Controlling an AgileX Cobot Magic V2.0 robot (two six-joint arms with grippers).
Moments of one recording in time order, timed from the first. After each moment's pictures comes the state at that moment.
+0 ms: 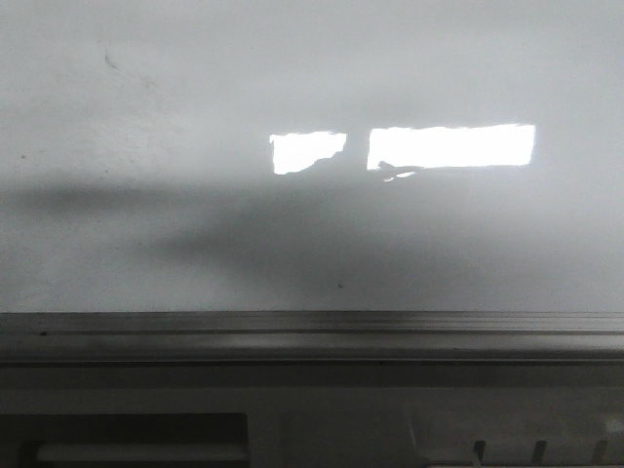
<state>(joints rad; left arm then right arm) -0.68 0.96 -0.99 -0.69 0.77 1.15 0.84 1.13 -1.09 0.63 0.50 -0.94</state>
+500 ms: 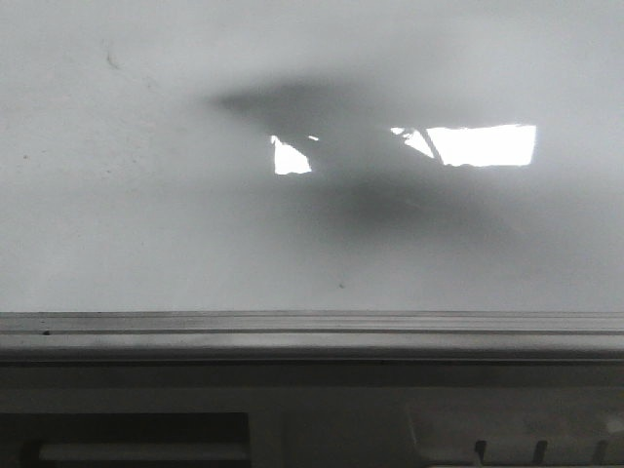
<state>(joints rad) -0.42 0.49 -0.83 -0.54 0.67 0.81 0.72 1.19 -1.08 0.65 0.34 -0.94</state>
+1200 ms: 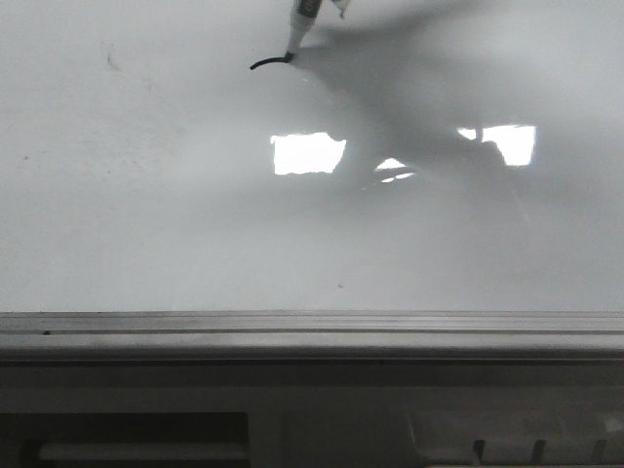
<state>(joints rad) -0.37 0.31 -0.69 -0.57 0.67 0.79 0.55 1.26 -1.08 0.62 0.41 -0.92</state>
